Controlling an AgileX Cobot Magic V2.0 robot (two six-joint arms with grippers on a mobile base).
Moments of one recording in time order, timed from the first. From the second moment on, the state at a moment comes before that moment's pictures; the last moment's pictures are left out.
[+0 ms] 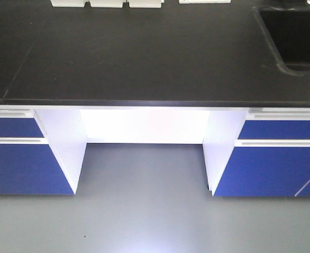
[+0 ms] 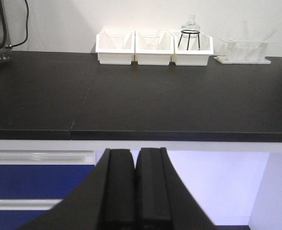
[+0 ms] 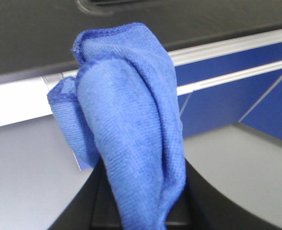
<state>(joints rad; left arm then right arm) -0.04 -0.01 0.03 0.14 0.15 -0.18 -0.07 0.76 -0.62 -0.46 0.70 0.48</state>
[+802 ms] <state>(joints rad) -0.04 -0.01 0.03 0.14 0.15 -0.18 -0.07 0.76 -0.62 -0.46 0.70 0.48</state>
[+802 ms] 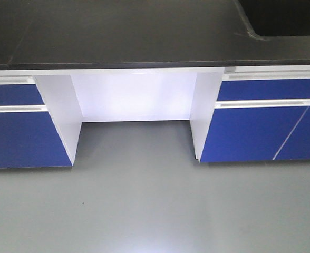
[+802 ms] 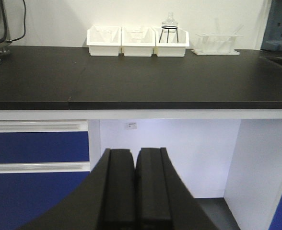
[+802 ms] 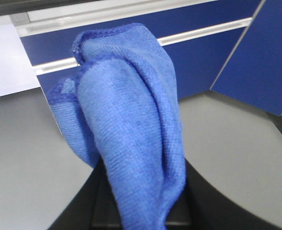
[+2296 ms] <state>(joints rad) -0.04 -0.01 0.03 0.14 0.15 -0.18 -0.07 0.76 -0.62 -0.46 0.70 0.48</state>
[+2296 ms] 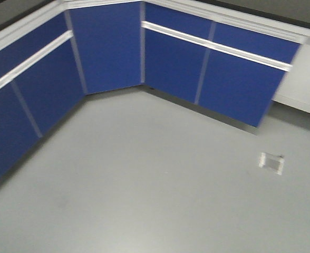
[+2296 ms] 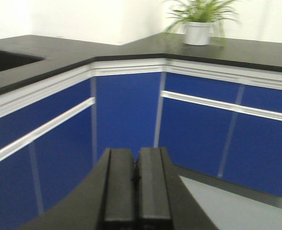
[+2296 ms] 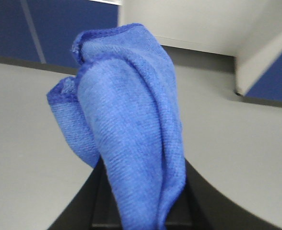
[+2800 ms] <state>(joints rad) -0.04 -0.01 0.03 0.14 0.15 -0.18 -0.07 0.76 -0.62 -0.46 0.70 0.48</state>
